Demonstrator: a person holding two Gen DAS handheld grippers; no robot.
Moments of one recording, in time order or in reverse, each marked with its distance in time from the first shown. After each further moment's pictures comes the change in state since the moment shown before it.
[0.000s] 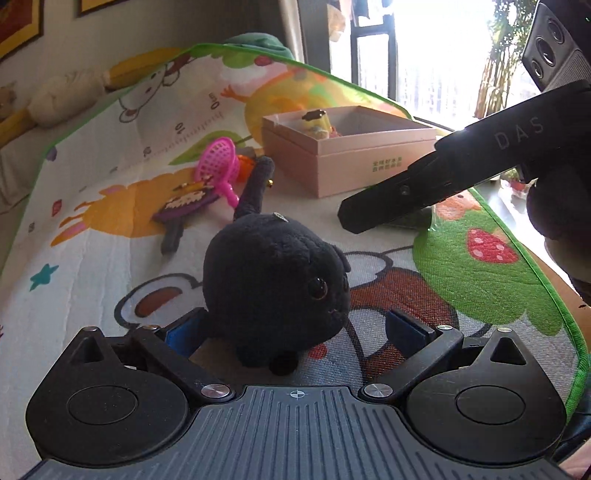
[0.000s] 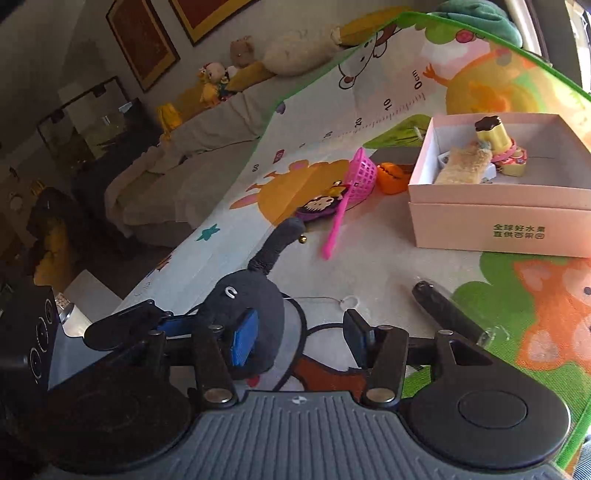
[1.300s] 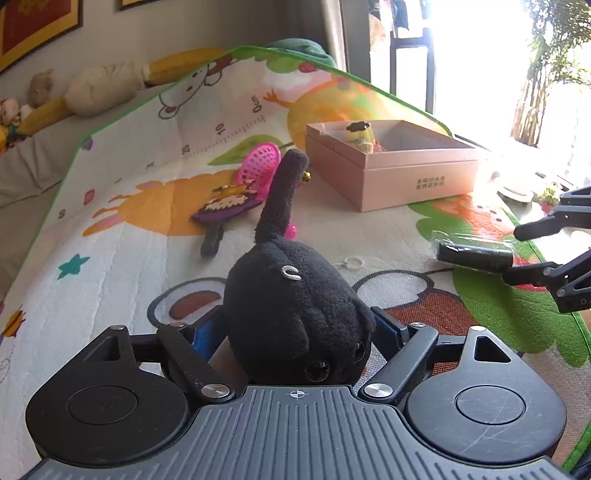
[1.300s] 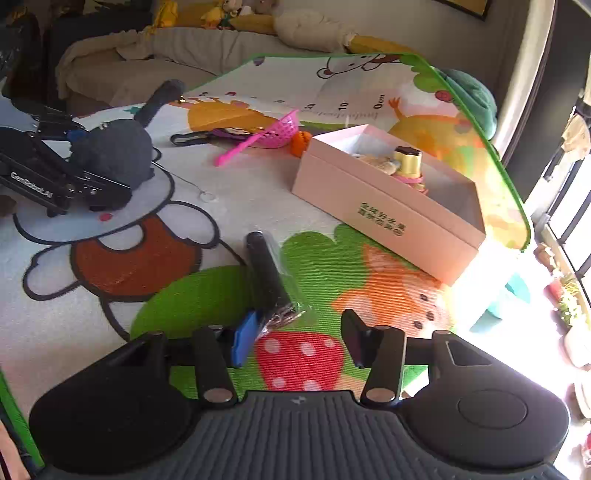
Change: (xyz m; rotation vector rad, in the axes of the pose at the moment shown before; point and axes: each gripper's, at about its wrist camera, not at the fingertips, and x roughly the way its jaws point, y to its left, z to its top) left arm 0.002 0.011 0.005 -0.082 -0.014 0.083; right arm -0.043 -0.026 -0.066 -0.520 0.042 -0.519
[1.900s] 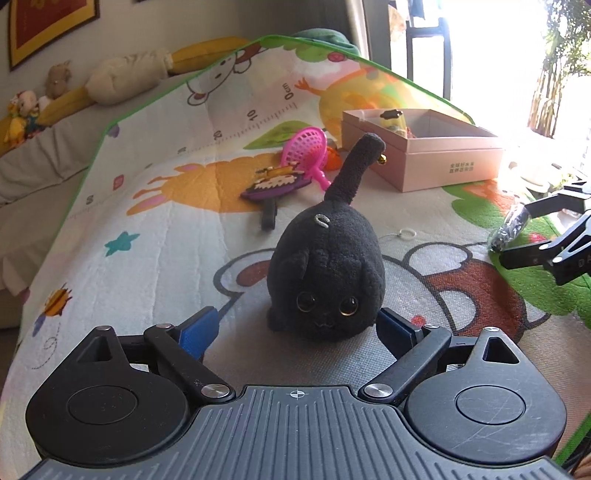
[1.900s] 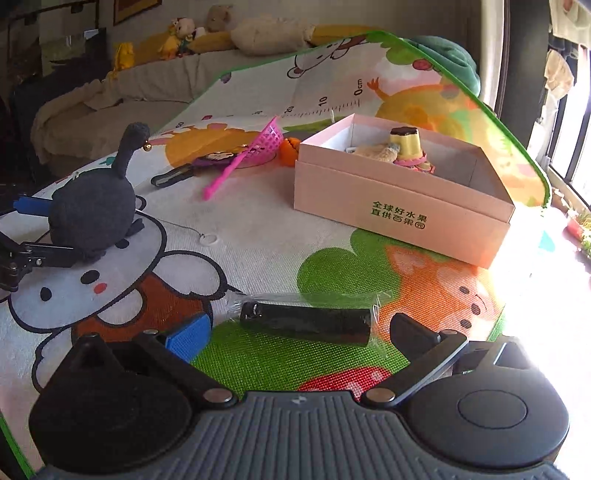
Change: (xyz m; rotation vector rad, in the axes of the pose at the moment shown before) left arm -0.027 0.039 -0.013 -0.026 0.025 0.024; right arm 0.036 -0.001 0.019 0.283 0.008 0.123
